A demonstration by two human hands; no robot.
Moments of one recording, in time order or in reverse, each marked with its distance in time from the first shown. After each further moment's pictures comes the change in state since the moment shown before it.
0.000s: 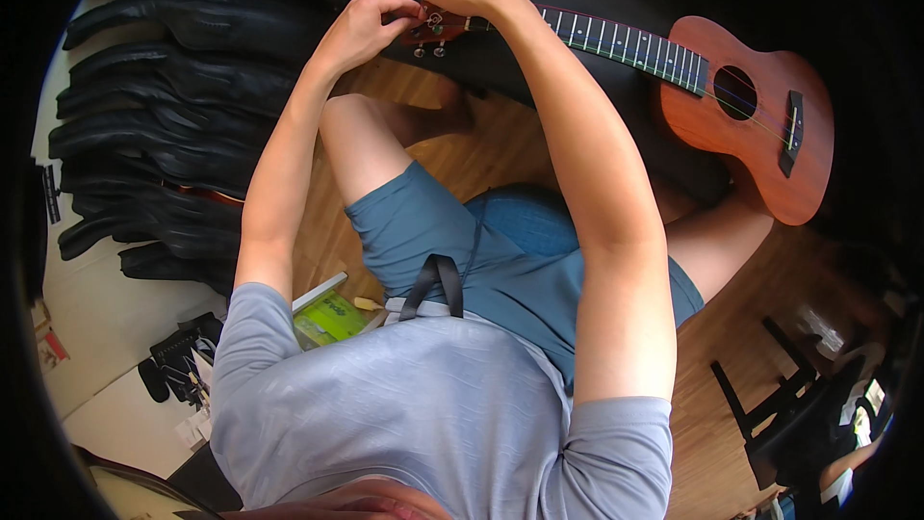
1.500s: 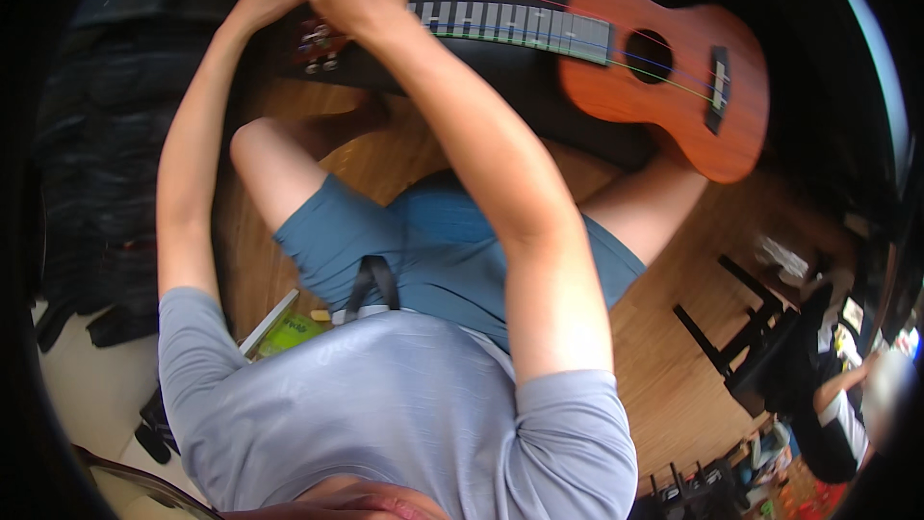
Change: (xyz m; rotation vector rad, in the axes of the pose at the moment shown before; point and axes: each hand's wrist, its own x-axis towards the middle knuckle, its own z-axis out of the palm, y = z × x) left_hand 0.114 -0.058 0.007 -0.026 -0.171 0.293; right_hand -0.017 0.011 -0.004 -0.452 0.500 -0.038
